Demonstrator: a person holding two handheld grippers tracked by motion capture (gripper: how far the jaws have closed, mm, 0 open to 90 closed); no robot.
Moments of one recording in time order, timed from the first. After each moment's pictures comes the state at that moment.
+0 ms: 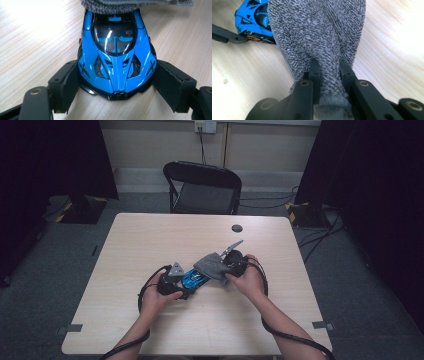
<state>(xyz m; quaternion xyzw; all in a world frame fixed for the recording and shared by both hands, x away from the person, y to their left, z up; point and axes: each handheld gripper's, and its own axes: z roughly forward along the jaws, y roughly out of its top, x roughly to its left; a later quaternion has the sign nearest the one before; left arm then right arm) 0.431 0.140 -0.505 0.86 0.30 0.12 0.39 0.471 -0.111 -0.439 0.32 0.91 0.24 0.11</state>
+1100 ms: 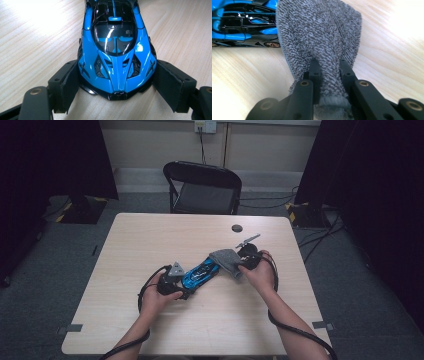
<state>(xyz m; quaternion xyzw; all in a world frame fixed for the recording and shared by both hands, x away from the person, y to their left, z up) 0.431 0.140 -0.505 0.86 0.30 0.12 0.39 0.494 -0.157 -0.441 0.40 0.88 0.25 0.12</state>
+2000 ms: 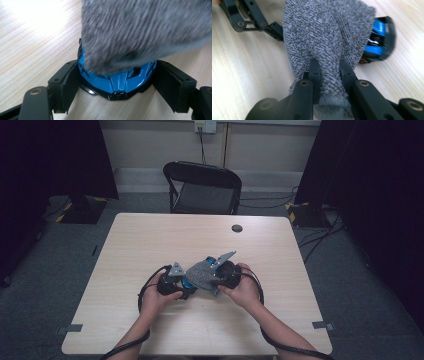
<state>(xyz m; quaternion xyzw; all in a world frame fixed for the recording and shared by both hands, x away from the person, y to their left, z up) 0.431 0.140 -0.505 0.86 0.30 0.12 0.39 0.433 -0.089 -0.438 0.24 0.92 0.28 0.10</state>
